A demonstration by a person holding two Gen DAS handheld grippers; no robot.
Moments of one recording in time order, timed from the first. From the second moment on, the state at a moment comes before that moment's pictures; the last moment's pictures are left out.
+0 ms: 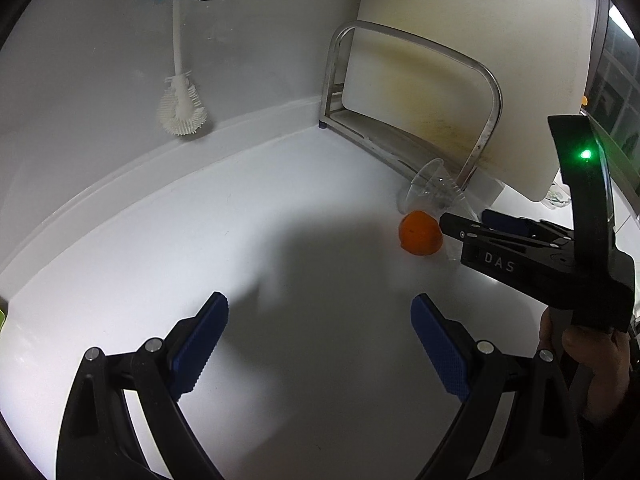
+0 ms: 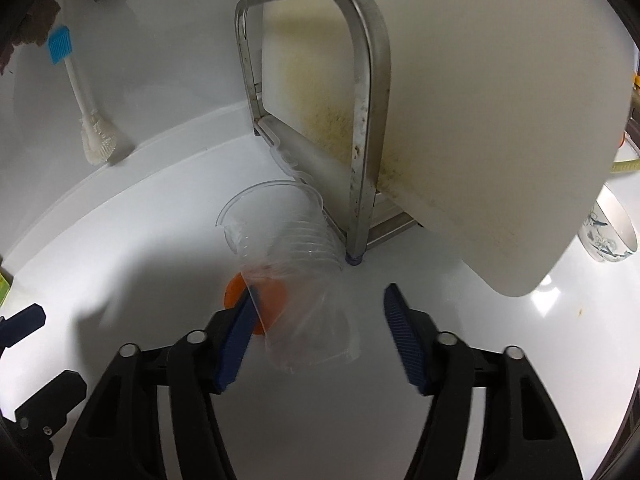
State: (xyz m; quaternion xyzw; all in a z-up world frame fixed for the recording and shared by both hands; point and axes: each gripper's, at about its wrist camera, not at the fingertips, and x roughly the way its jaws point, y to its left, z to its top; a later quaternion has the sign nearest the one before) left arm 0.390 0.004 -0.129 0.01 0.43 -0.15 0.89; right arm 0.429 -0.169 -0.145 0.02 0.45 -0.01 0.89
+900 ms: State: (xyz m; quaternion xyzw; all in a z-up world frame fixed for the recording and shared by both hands) left arm 0.420 -0.057 -0.151 0.01 0.43 -0.20 0.88; right arm 0.302 -0.231 -0.116 0.15 0.41 -0.08 0.90
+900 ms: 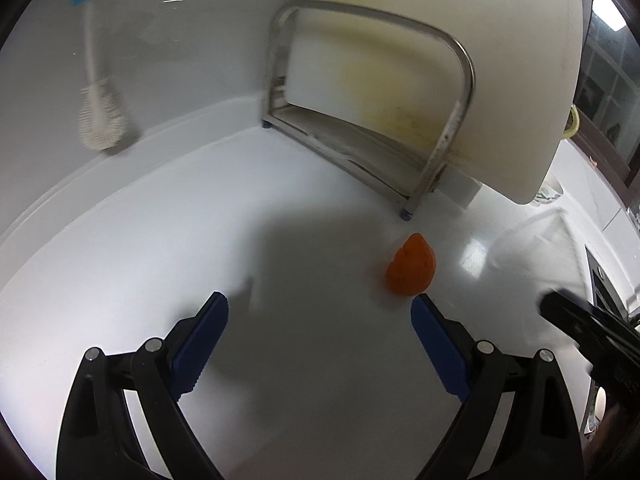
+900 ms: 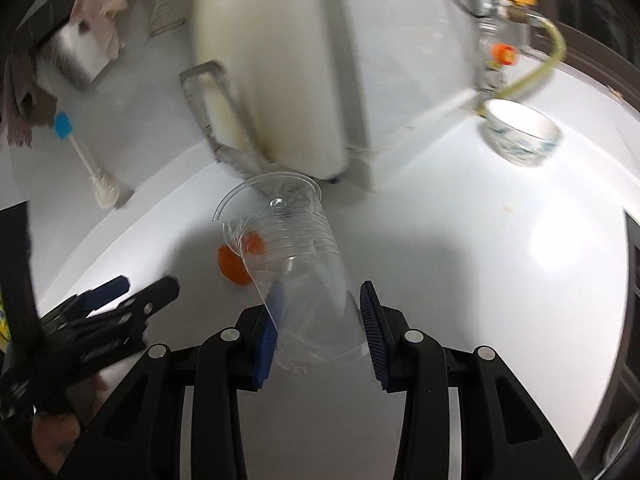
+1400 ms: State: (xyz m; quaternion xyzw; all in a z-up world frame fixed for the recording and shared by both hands) left arm 0.431 -0.112 -0.173 0.03 0.44 -0.22 0.87; right arm 0.225 -0.263 -0.116 0.19 0.41 -0.12 0.88
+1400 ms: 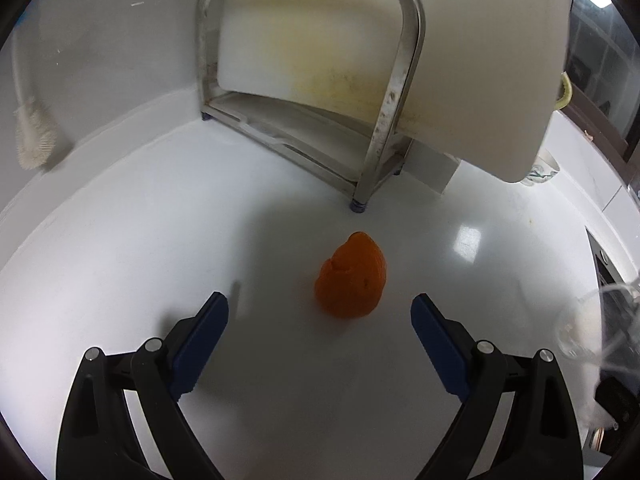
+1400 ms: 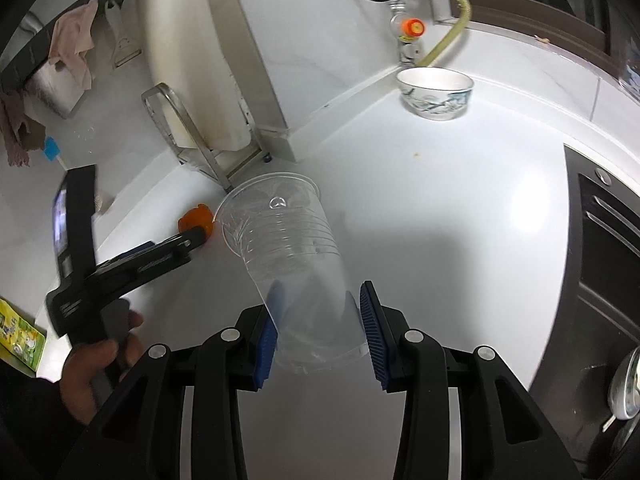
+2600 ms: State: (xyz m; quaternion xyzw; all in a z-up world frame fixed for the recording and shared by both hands) left arm 0.261 -0.069 -0.091 0.05 0.41 -0.21 0.89; right arm 0.110 -0.236 -0.081 0.20 0.41 -0.06 0.89
